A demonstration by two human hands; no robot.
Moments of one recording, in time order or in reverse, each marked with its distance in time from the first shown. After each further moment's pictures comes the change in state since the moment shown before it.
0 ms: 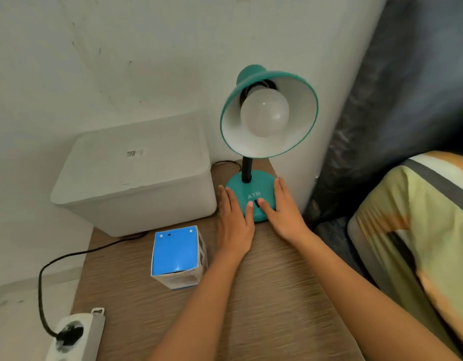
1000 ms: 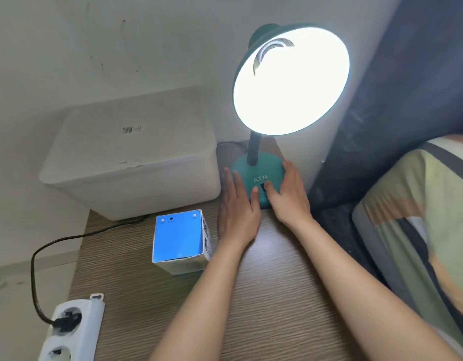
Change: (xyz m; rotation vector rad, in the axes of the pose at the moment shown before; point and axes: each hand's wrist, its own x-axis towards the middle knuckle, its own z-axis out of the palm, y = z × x) left_hand -0.001 -0.005 0.003 0.026 0.016 0.046; right_hand 0.008 0.003 0.017 -0.030 0.215 0.013
